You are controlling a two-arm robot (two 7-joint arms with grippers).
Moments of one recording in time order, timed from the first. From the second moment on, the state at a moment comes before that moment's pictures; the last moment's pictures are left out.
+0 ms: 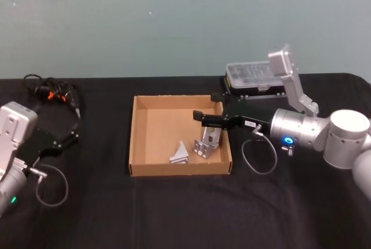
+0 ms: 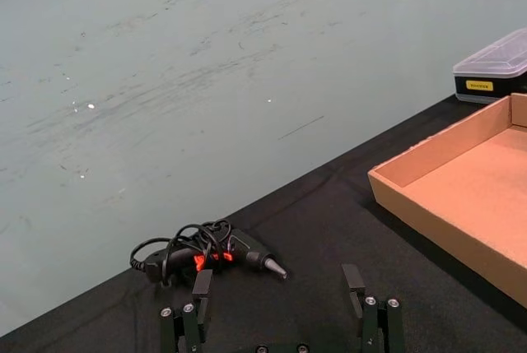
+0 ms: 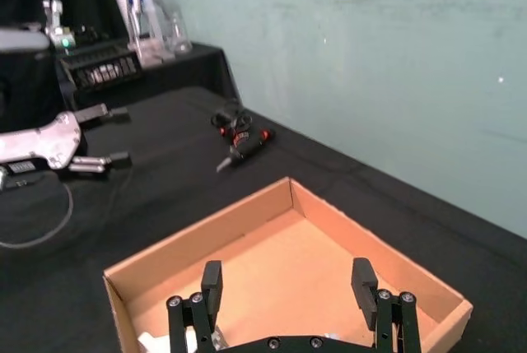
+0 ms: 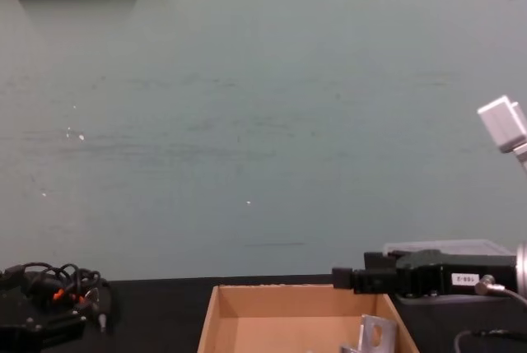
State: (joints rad) left arm -0.20 0.60 0.45 -1.41 -0.25 -0.12 0.03; right arm 0.71 0.33 -0.55 -0.80 0.52 -0.03 0.84
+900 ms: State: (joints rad) left arm -0.20 0.60 0.45 -1.41 -0.25 -0.12 0.03; right arm 0.28 0.46 -0.41 -1.32 0.56 -0.05 0.54
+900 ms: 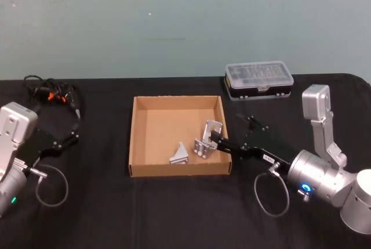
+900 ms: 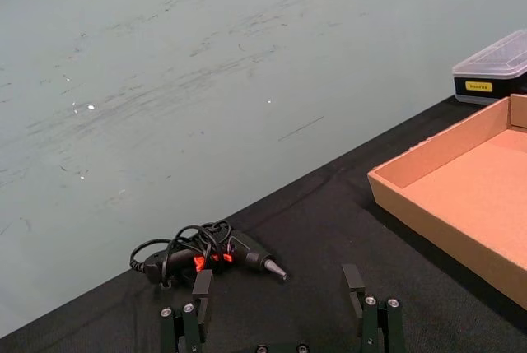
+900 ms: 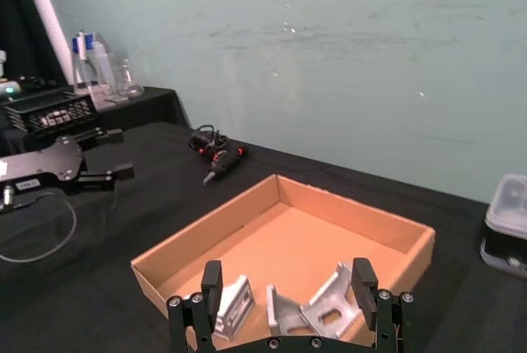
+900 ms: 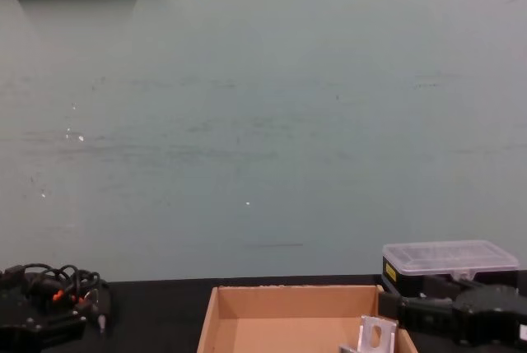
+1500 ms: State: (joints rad) left arm -0.20 0.60 0.45 -1.41 -0.25 -0.12 0.03; right arm 0.26 0.45 -0.39 -1.32 0.55 -0.04 0.52
